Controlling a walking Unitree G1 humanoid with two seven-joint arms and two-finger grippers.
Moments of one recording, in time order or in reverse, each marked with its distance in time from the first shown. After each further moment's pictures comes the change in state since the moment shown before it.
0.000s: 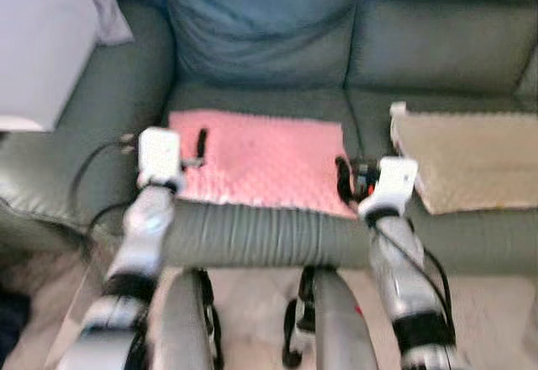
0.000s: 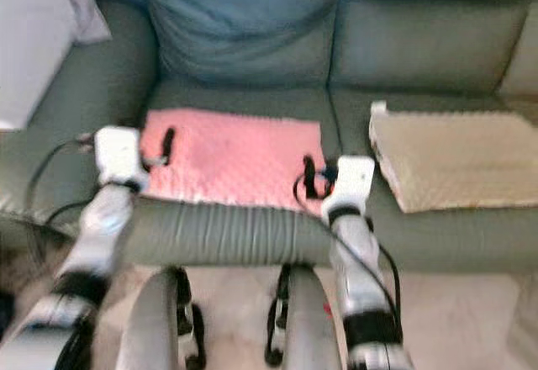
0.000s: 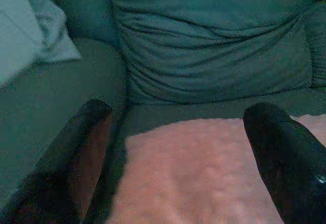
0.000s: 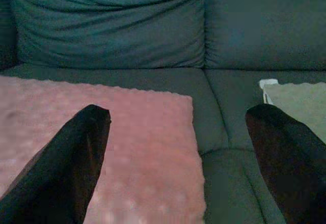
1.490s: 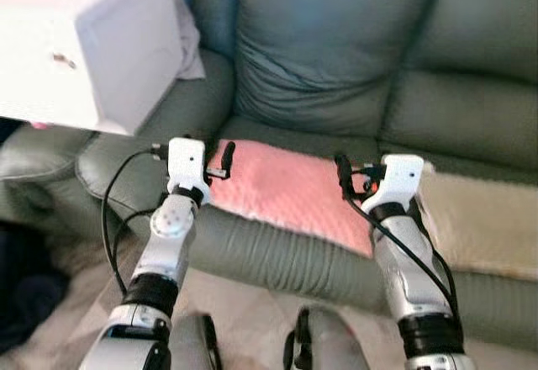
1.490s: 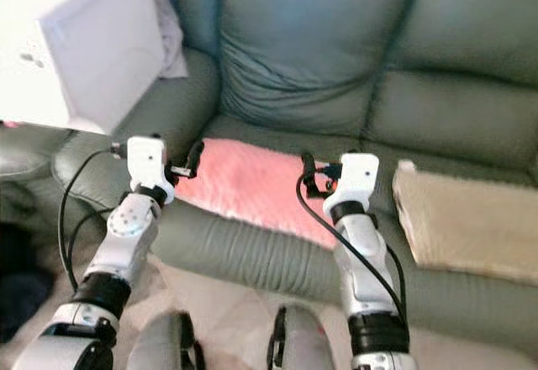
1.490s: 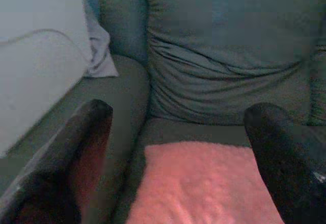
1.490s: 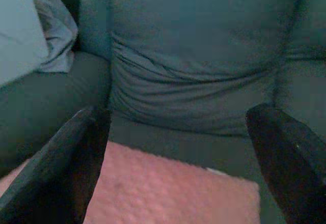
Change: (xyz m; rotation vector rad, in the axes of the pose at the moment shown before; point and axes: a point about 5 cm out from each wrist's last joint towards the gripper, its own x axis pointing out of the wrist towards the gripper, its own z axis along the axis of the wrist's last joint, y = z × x) left arm 0.006 -0.045 -0.005 -0.133 0.084 -0.106; right arm 0.004 -0.003 0.020 0.022 -0.037 0.042
